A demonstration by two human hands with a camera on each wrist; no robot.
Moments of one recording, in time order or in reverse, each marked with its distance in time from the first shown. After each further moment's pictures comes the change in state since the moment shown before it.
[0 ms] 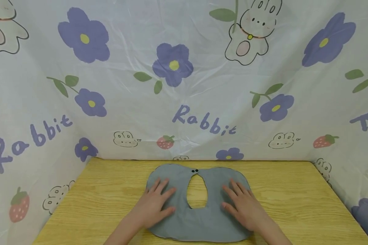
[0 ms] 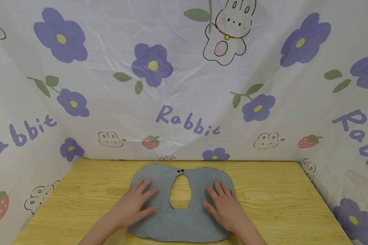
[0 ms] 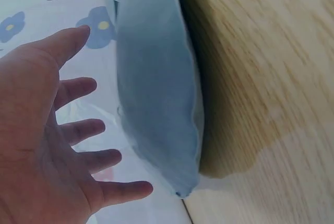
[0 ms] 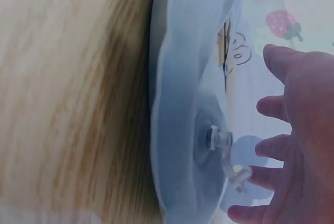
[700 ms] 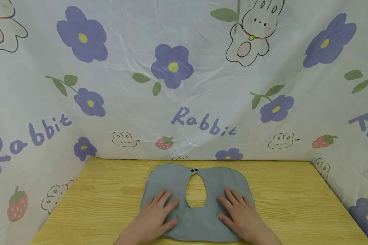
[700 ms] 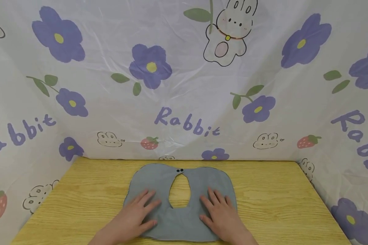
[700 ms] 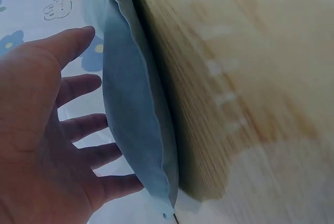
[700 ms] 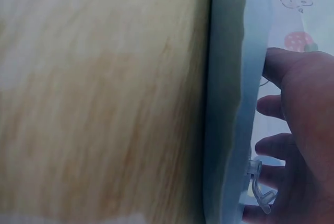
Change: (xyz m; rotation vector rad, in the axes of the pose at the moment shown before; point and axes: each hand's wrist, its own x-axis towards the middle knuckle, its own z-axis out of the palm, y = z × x) left_hand -0.017 0.015 0.011 -0.009 -0.120 0.061; right_hand -0.014 -0.008 0.016 -0.044 -0.063 -0.061
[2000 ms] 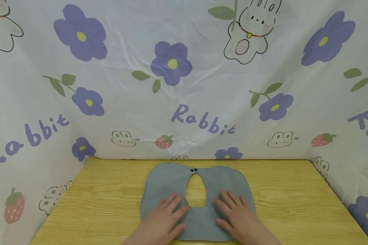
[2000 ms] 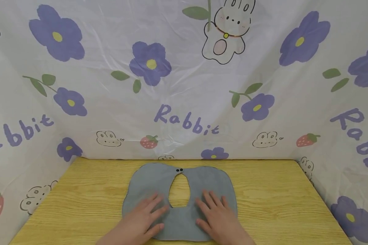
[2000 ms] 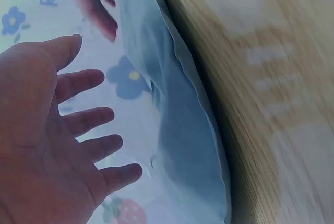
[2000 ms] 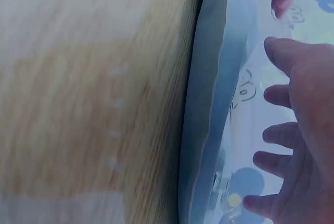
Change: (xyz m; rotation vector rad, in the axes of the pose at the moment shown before) left_hand 0.000 0.031 -0.002 0.114 0.048 0.170; right_hand -0.009 -0.016 -0.005 -0.054 0.018 -0.089
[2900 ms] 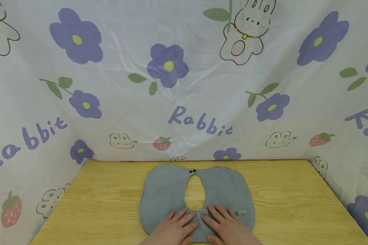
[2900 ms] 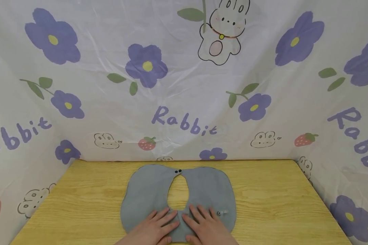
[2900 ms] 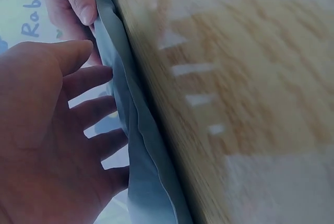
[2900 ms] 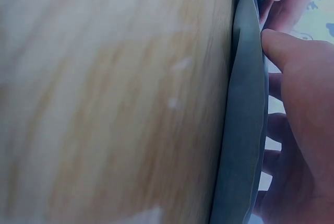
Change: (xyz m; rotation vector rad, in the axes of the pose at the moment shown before) left_hand 0.015 0.011 0.033 -0.012 -0.142 0.136; right_hand 0.001 -0.011 0.027 0.098 -0.192 -0.082
